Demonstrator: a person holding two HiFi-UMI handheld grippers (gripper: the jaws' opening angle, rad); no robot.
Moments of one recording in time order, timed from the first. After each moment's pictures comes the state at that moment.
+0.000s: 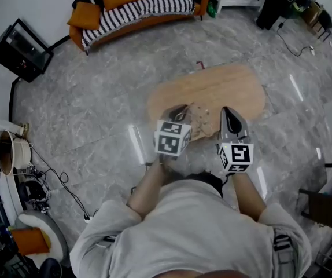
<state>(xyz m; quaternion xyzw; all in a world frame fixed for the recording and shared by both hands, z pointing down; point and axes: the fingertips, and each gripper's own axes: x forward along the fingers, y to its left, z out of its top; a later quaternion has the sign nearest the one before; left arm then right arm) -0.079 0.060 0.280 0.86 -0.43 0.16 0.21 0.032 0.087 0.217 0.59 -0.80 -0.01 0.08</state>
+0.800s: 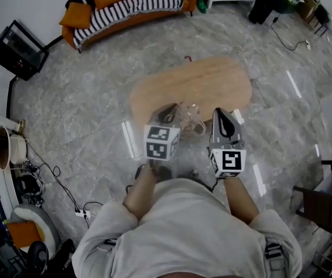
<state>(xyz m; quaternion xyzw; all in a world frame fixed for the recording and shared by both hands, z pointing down) 0.018 0.115 0.265 0.86 -0.46 0.13 0.18 0.133 0.152 0.201 0.59 -0.81 -0.04 0.05</state>
